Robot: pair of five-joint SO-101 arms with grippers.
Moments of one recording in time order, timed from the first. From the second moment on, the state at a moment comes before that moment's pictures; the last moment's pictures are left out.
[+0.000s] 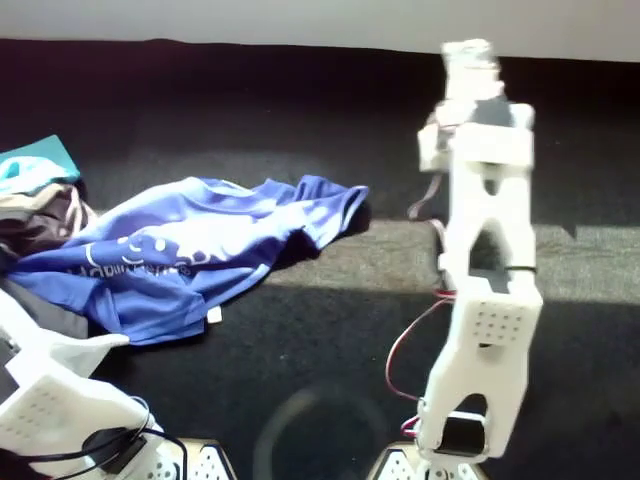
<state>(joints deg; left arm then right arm) -58.3 13.7 1.1 55.0 -34.6 3.7 39.0 -48.7 80.7 6.6</state>
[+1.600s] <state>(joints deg) -27.2 13.6 -41.4 100.3 -20.4 -5.8 58.9 -70.7 75.2 6.7</state>
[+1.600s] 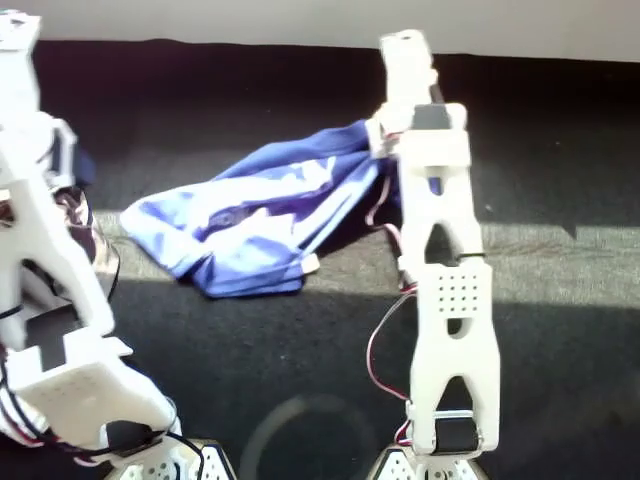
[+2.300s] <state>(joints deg) 20.8 15.1 15.3 51.6 -2.6 5.4 55.4 -90.1 97.5 6.7</state>
